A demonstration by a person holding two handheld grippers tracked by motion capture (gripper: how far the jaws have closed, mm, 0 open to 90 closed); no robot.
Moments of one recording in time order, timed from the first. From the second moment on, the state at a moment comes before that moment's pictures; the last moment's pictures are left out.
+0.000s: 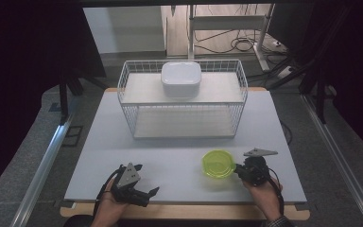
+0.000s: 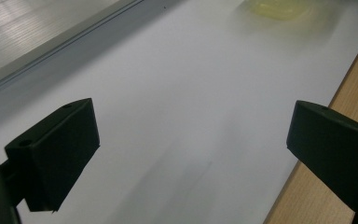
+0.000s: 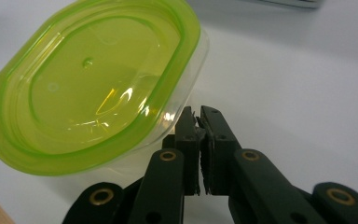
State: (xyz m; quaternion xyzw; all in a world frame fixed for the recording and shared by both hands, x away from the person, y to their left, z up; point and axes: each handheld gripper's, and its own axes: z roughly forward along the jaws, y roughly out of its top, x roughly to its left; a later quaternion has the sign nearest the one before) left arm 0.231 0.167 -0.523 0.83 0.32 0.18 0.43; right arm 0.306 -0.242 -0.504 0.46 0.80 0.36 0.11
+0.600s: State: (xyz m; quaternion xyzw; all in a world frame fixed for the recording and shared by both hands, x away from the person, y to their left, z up) left arm 0.232 0.164 -0.525 0.83 0.32 0.18 0.42; right arm 0.321 -0.188 -0.514 0.42 0.82 0.37 0.08
